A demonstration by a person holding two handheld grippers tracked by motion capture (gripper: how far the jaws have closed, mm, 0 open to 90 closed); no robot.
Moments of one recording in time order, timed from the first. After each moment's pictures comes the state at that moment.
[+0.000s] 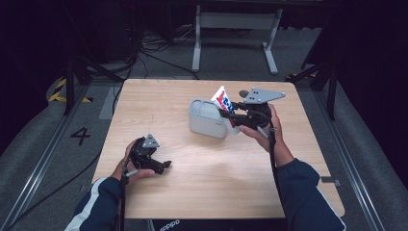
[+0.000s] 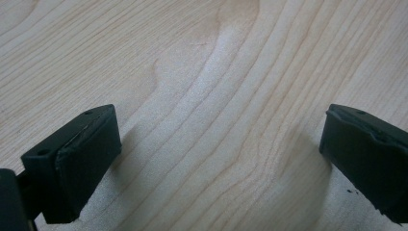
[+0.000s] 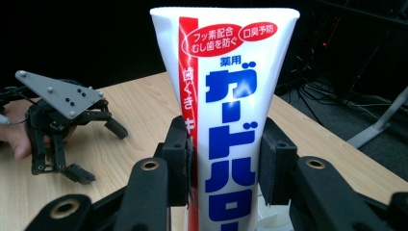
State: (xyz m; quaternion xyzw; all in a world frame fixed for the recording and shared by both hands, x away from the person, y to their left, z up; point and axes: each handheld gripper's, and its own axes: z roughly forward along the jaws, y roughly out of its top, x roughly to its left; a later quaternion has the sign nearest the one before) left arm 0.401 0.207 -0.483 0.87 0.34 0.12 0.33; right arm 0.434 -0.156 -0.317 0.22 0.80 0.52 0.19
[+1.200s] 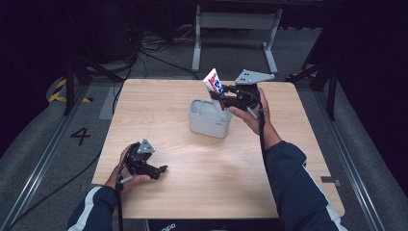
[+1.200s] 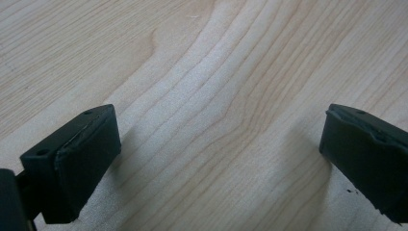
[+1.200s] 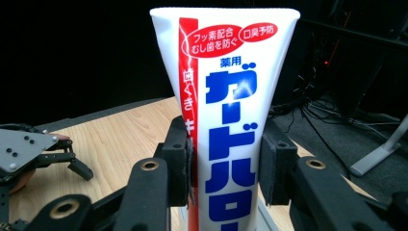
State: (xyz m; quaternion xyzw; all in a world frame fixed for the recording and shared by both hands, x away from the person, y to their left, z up) left arm 0.382 0.218 -0.483 0.87 0.35 0.13 0.33; right arm 0.487 -0.133 -0.308 0.22 0.78 0.56 0.18
